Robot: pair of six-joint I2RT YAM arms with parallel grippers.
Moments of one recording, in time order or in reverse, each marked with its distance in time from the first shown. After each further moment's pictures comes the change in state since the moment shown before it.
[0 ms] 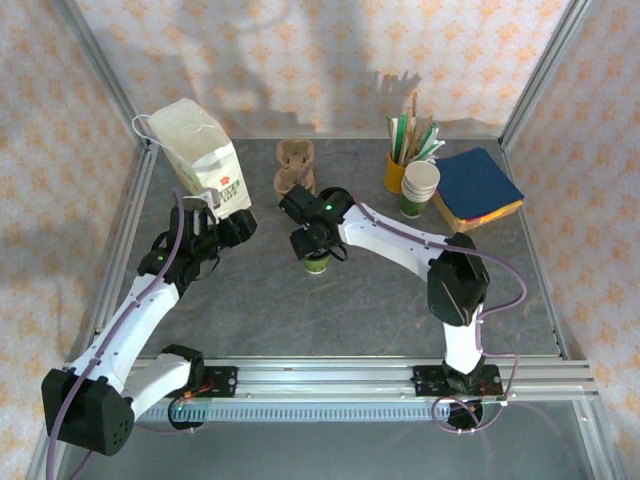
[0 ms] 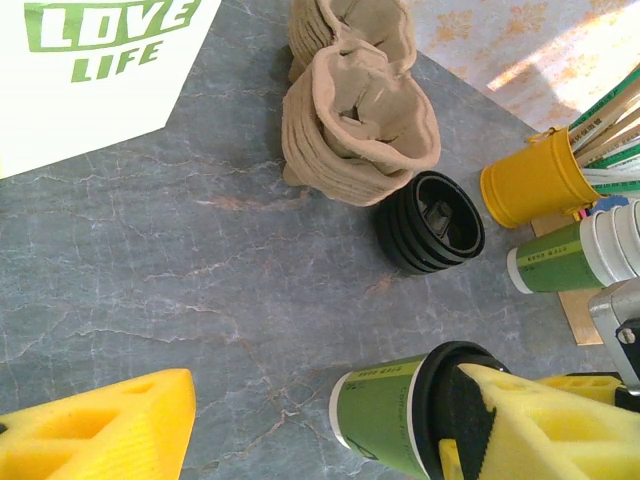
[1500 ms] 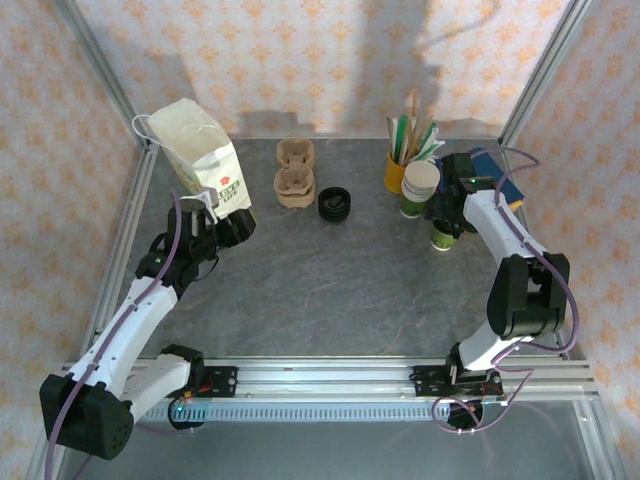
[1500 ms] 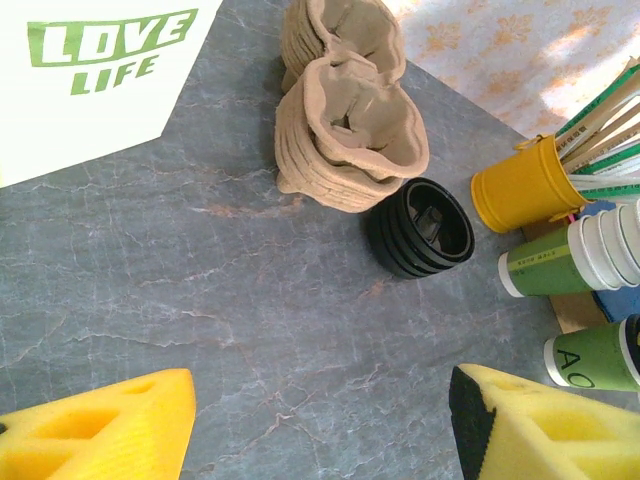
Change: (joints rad) left arm 0.000 -0.023 0.000 0.000 0.000 0.000; right arm -0.820 -0.315 -0.399 0.129 0.045 -0.042
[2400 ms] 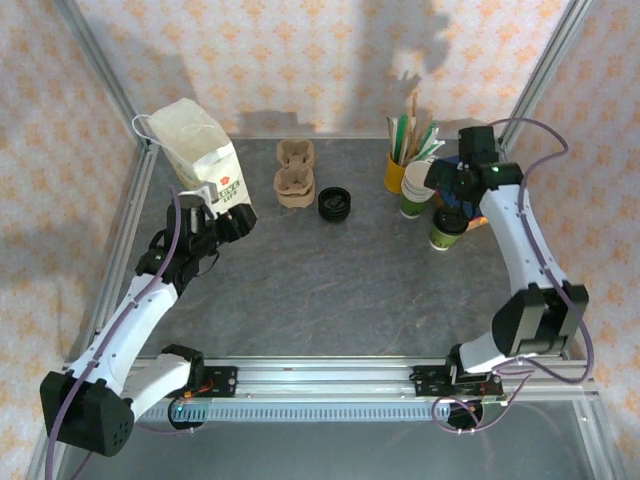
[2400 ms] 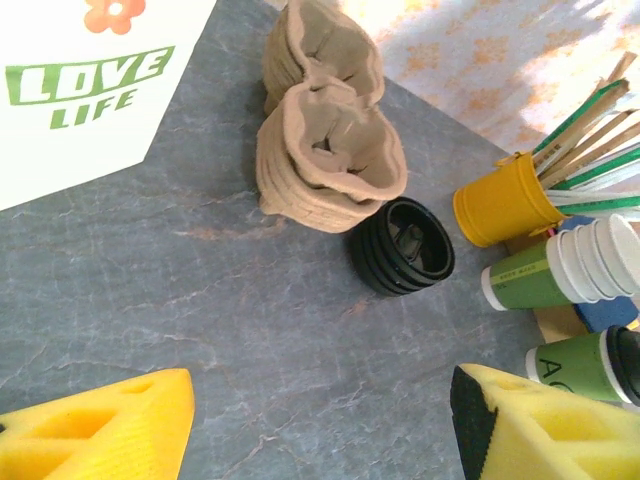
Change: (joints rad) left arm 0.000 0.023 0.028 0.039 0.008 -0.004; right arm 0.000 -0.138 0.208 -0.062 -0.138 0.011
